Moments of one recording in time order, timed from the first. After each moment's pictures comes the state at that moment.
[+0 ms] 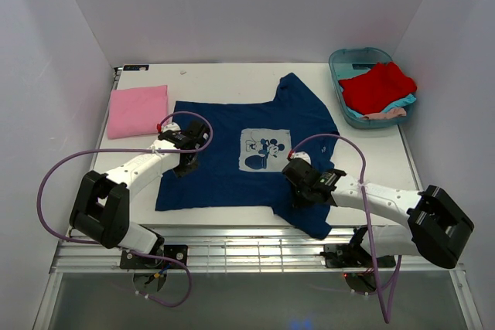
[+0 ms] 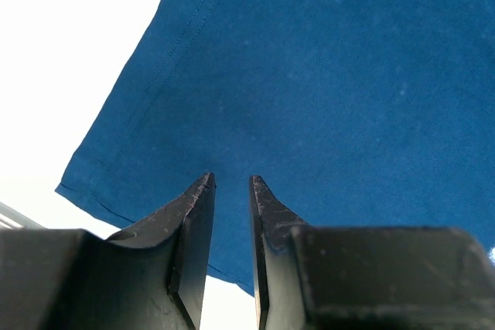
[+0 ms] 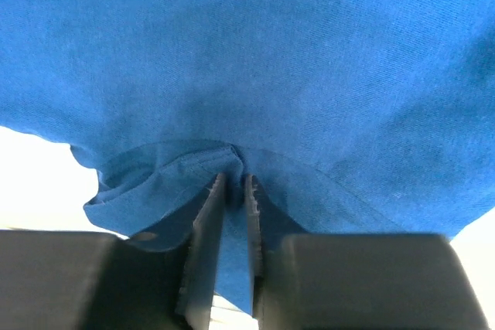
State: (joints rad) left arm -0.49 1.45 0.96 -0.86 -0.51 -0.99; right arm 0.91 1.25 0.63 -0.52 0.19 0.59
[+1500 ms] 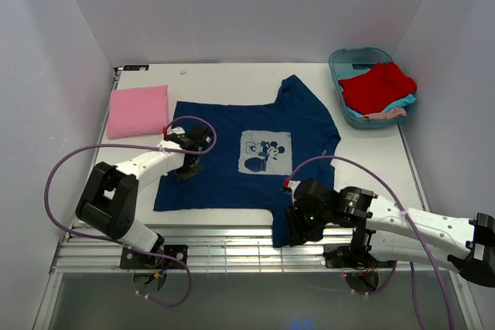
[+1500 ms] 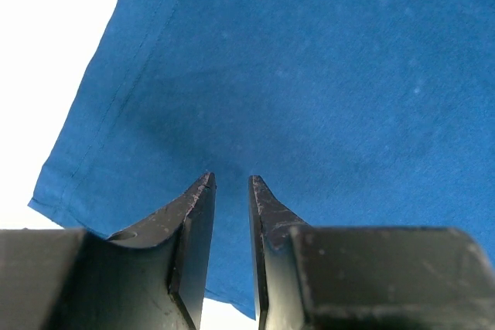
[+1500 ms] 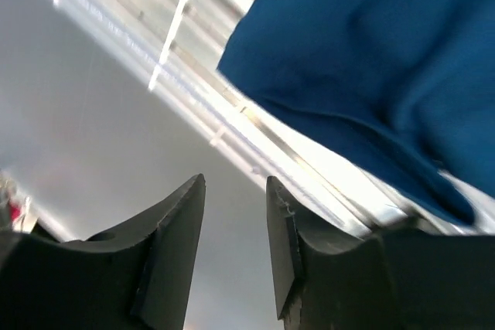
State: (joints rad) left arm -0.49 1.52 0.91 -0.78 -0.47 -0.94; right arm 1.16 0.88 0.57 -0.76 -0.27 0.65
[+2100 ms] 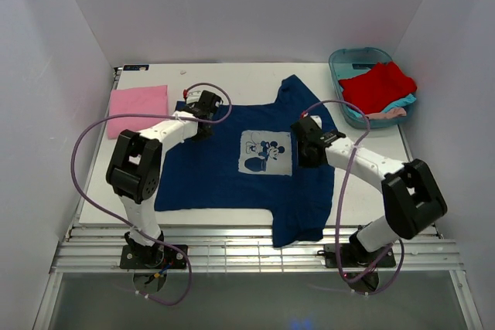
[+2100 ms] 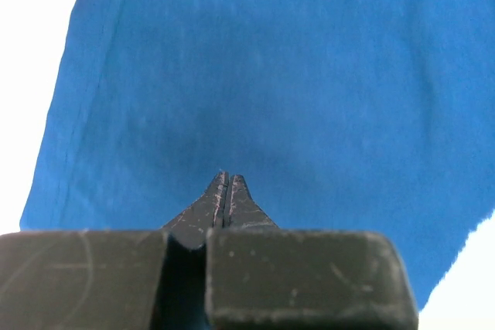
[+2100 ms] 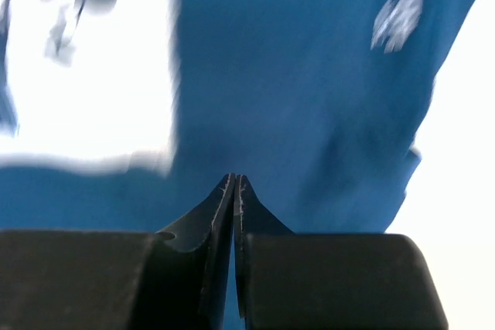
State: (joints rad) left arm -0.44 1.84 1.28 -0.56 -0.49 -0.63; right arm 0.64 1.46 0.91 -0.59 0.28 0.49
